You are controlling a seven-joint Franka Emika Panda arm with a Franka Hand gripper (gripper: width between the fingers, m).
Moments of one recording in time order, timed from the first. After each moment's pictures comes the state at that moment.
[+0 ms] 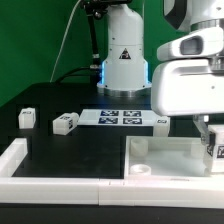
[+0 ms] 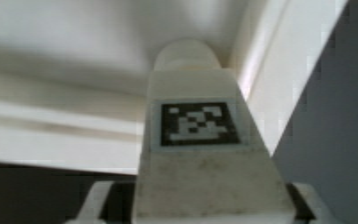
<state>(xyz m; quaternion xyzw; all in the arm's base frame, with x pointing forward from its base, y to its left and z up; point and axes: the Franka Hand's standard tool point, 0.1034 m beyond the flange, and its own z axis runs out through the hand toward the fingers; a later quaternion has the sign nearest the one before) 0.639 0.122 0.079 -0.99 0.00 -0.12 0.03</state>
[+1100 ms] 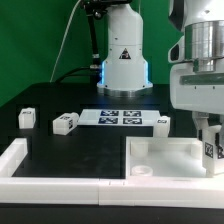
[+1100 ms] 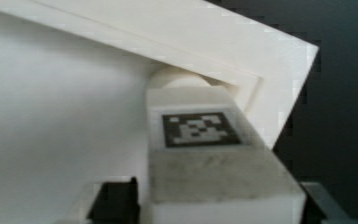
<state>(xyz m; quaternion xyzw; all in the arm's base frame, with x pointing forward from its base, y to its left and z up) 0.629 0.114 0.075 -0.82 0.55 -0.10 0.07</state>
